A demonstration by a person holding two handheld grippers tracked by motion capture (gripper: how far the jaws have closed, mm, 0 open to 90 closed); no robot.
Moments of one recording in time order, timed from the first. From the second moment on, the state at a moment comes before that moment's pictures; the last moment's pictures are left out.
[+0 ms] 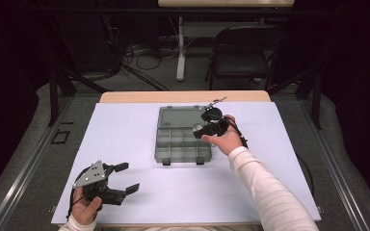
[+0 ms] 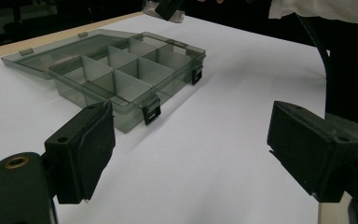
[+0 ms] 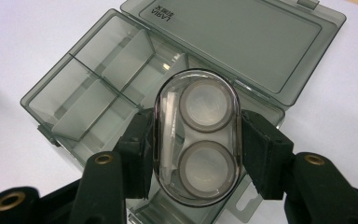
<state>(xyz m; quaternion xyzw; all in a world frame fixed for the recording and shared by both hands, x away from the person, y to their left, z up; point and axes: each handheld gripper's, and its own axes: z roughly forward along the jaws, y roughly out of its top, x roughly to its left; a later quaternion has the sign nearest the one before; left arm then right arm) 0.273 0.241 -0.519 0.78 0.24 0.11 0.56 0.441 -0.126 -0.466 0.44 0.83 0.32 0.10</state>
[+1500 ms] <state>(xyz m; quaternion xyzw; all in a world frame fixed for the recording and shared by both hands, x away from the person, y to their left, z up) 0.273 0.241 -0.519 0.78 0.24 0.11 0.56 0.472 -0.126 -0.501 0.46 0.83 0.30 0.09</state>
